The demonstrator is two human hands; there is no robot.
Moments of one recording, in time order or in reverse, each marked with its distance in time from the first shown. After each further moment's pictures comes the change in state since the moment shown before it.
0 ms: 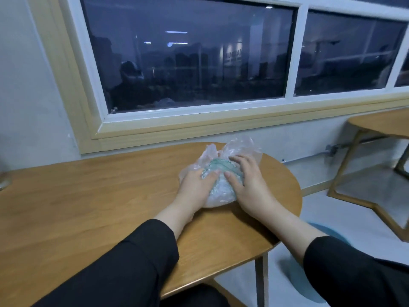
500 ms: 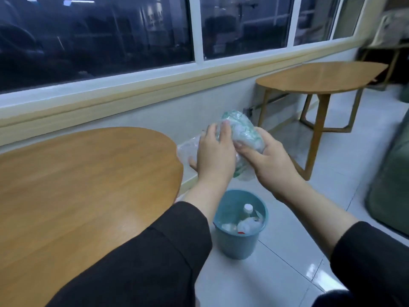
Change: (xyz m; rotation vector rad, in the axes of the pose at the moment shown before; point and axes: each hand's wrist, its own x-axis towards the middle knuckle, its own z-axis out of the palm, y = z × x) left_hand 0.018 0.086 0.323 -0.031 -0.084 0.076; right_hand -0.057 0.162 -0.214 0.335 0.304 0.239
